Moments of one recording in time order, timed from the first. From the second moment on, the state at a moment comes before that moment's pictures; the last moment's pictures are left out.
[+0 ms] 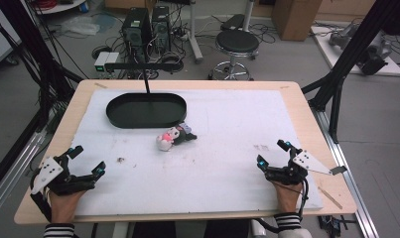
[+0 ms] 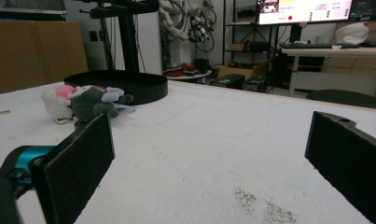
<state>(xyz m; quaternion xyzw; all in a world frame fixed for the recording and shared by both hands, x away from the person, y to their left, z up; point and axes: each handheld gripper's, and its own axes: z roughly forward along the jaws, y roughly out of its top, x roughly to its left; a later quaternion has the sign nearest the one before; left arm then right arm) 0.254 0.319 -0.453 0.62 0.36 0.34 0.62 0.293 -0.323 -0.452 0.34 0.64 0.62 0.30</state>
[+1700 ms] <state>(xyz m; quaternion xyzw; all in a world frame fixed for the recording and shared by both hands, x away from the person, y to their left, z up) 0.307 0.289 -0.378 0.71 0.30 0.26 0.58 0.293 -0.324 -0.452 0.34 0.64 0.63 0.30</state>
